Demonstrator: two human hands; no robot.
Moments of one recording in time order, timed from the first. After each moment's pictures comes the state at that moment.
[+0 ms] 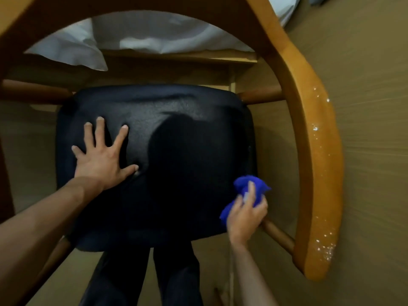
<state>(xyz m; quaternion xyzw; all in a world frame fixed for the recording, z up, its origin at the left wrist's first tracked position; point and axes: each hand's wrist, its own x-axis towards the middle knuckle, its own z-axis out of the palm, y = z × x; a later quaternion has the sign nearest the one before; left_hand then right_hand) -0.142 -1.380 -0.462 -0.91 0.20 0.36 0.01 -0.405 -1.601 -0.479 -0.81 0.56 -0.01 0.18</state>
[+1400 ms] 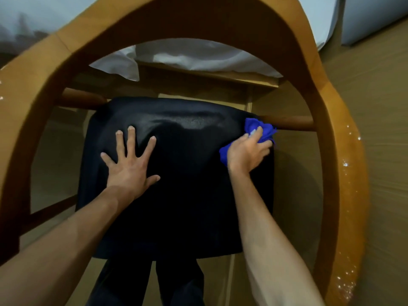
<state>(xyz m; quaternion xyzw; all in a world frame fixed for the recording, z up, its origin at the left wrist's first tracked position) -0.145 -1.382 -0.465 -0.90 0.20 0.38 0.00 -0.183 -1.633 -0.482 -0.81 0.56 0.06 0.13</state>
